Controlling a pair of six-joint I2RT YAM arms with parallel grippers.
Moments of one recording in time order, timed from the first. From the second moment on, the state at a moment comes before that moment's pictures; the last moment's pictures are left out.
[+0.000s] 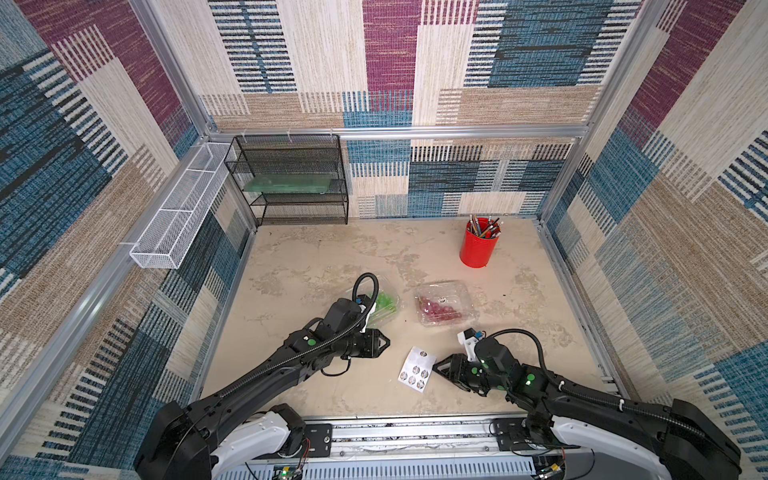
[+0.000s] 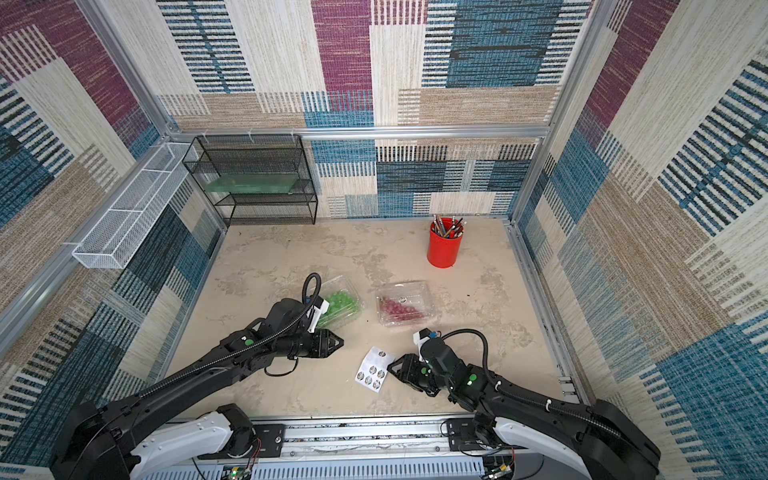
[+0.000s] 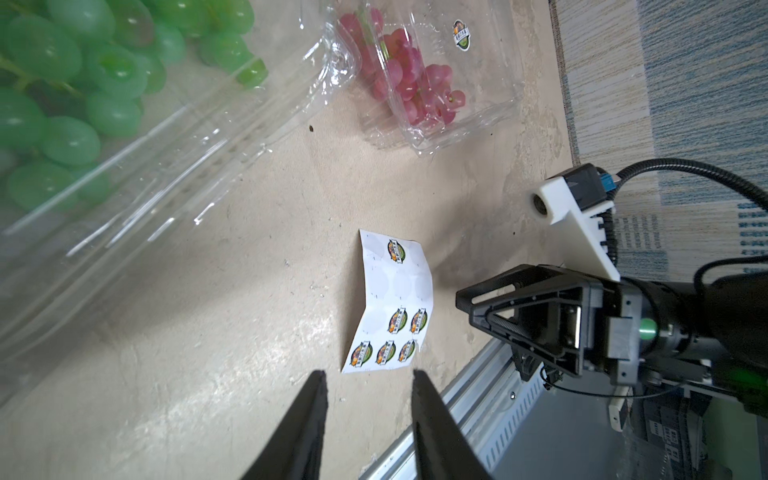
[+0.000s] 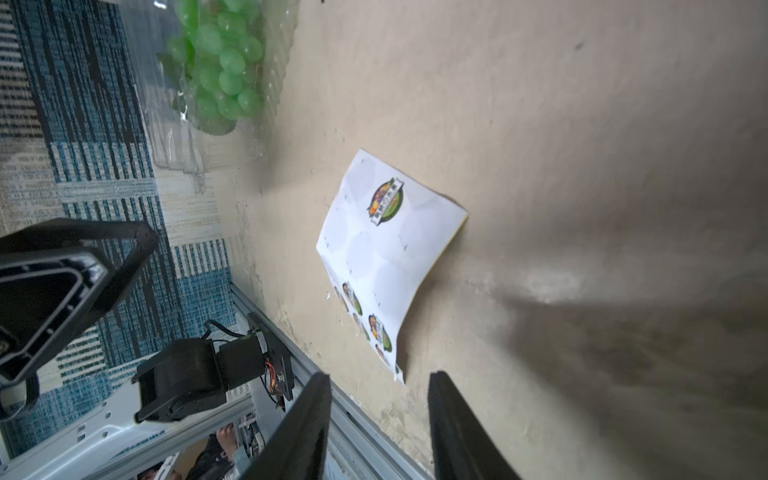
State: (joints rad) left arm -0.69 1.06 0.65 -0.40 0.31 -0.63; right arm 0.86 0.89 0.18 0.03 -0.26 1.25
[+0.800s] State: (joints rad) left arm -0.69 1.10 0.68 -0.36 0.29 -0.66; right arm 0.79 1.17 0.16 0.36 -0.41 1.25
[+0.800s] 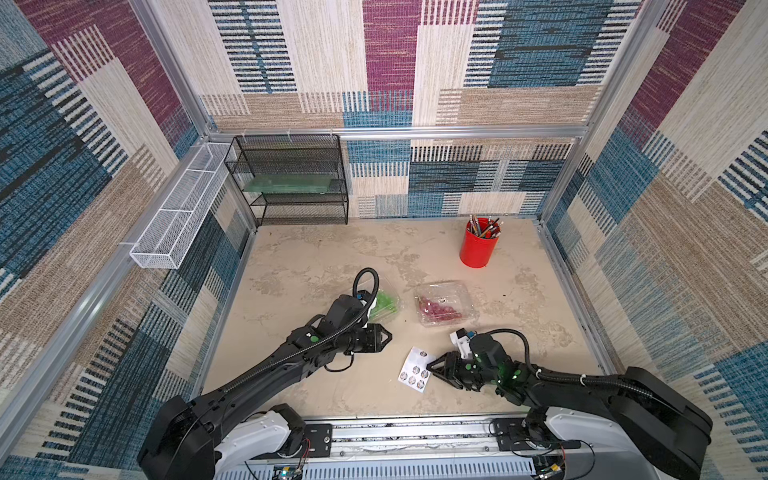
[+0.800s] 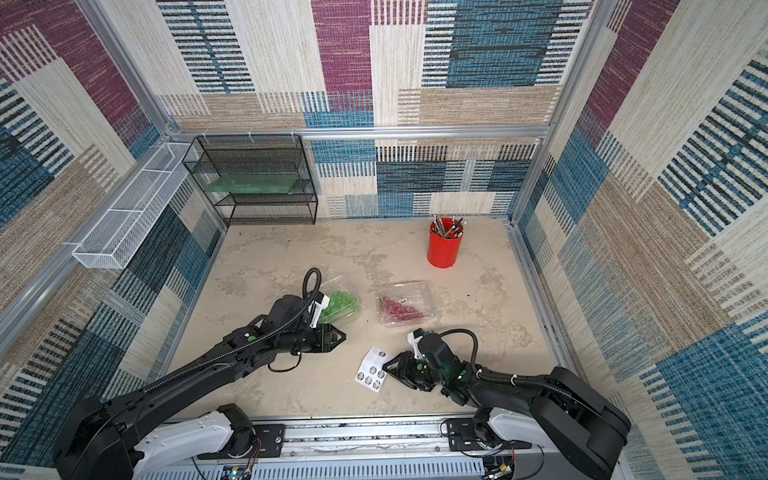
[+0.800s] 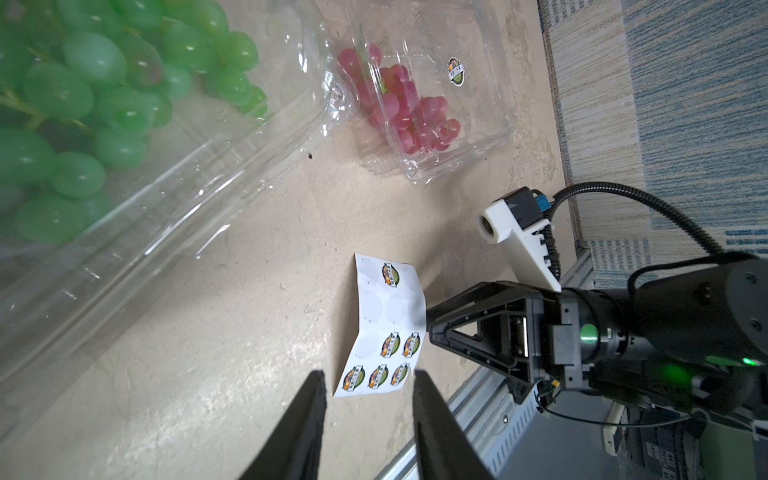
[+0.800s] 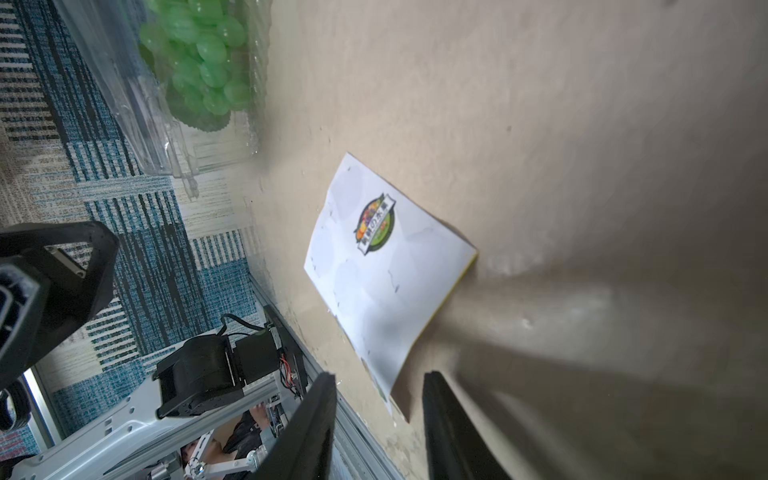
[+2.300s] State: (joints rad) left arm -0.69 0.88 0.53 -0.15 0.21 -0.61; right arm 0.50 0.79 0.29 0.25 -0.58 0.79
